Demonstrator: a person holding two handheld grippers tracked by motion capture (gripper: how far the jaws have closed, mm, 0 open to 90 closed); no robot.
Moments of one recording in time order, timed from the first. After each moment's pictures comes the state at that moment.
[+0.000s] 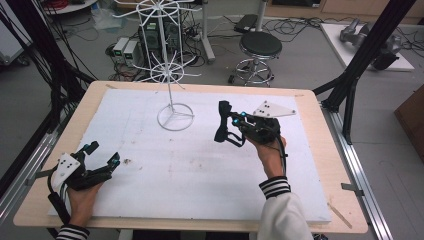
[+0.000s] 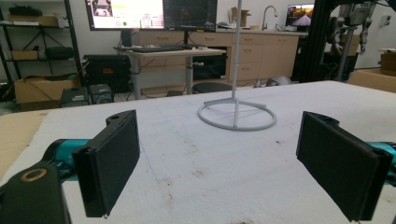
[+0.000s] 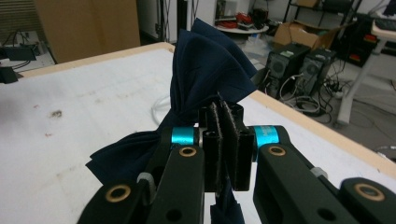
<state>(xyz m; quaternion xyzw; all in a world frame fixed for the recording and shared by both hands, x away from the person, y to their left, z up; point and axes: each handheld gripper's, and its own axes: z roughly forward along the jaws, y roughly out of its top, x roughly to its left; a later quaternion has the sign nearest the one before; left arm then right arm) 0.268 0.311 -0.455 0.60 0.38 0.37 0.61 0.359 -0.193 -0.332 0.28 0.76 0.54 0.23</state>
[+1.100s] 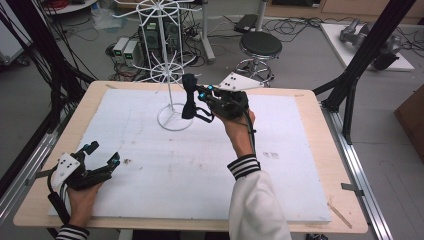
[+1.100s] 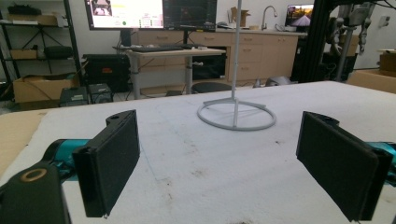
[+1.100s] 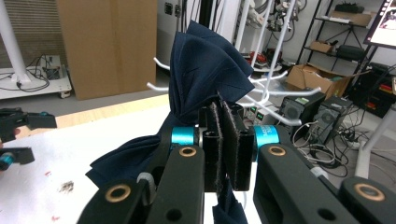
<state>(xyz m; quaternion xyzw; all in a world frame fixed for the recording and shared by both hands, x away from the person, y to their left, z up) 0.268 0.311 -0.455 0.59 0.38 0.37 0.61 0.385 -0.108 -0.274 0.22 0.74 0.58 0.24</state>
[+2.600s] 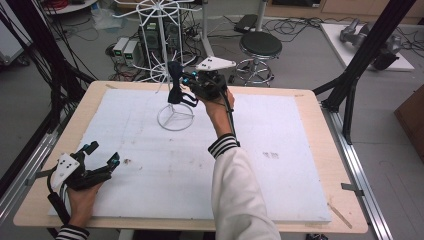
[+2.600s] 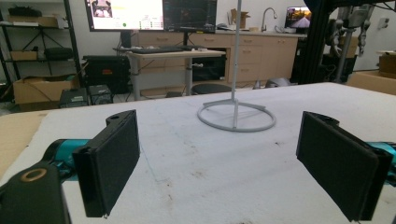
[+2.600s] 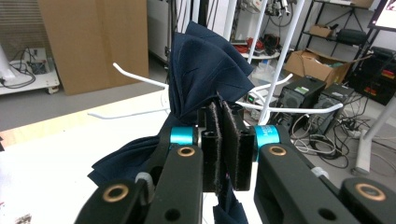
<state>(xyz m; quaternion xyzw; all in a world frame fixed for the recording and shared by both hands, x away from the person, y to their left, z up) 0.268 0.311 -0.455 0.59 0.38 0.37 0.61 0.445 -0.061 -0.276 0.25 0.76 0.56 0.24</state>
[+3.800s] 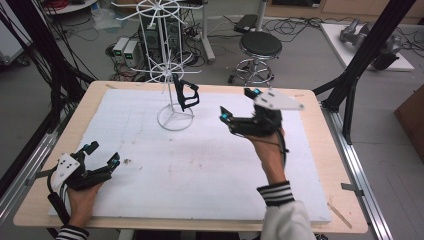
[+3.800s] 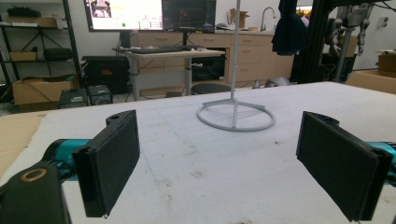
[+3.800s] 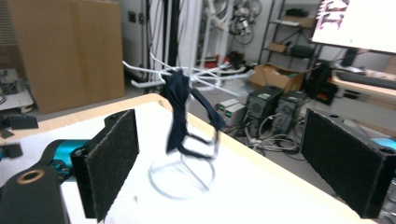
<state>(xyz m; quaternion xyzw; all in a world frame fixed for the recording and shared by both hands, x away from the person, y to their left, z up) 0.268 0.311 -0.455 0.60 0.38 0.37 0.61 0.323 -0.180 -0.273 0.28 0.70 0.58 0.30</state>
